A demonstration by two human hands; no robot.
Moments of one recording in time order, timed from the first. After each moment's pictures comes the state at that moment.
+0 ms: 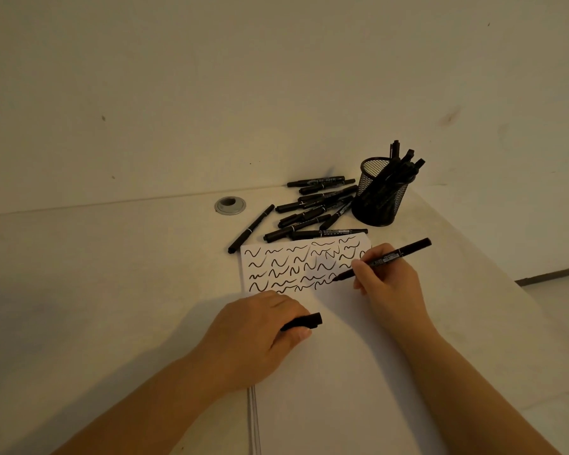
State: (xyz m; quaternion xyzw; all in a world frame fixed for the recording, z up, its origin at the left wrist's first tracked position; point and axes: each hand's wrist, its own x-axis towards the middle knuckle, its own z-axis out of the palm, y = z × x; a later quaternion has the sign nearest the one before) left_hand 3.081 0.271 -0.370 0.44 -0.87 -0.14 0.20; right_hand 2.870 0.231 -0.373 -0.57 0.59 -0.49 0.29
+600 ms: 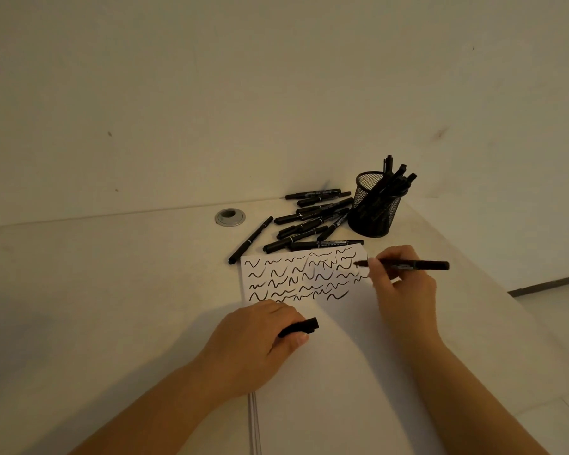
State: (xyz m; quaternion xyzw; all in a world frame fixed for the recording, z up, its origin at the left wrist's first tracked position) left_hand 3.084 0.270 -0.369 0.45 -0.86 -0.16 0.20; right_hand 2.867 0.239 -0.357 -0.55 0.63 -0.53 0.17
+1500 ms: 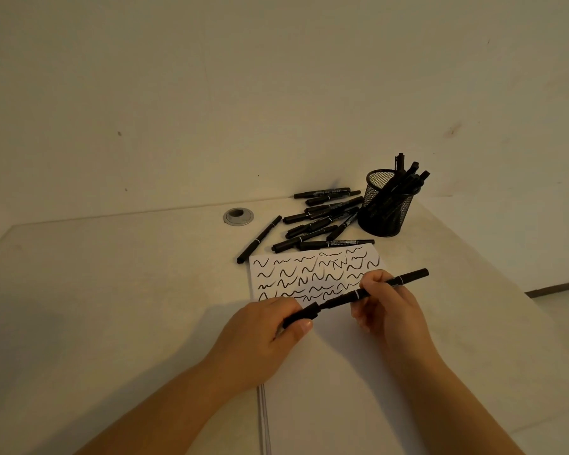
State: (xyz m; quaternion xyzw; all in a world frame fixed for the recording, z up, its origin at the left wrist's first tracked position) left_hand 3.083 0.267 -0.371 0.49 -0.80 -0.23 0.27; right_hand 2.893 0.259 -0.360 -0.41 0.47 -0.57 0.53
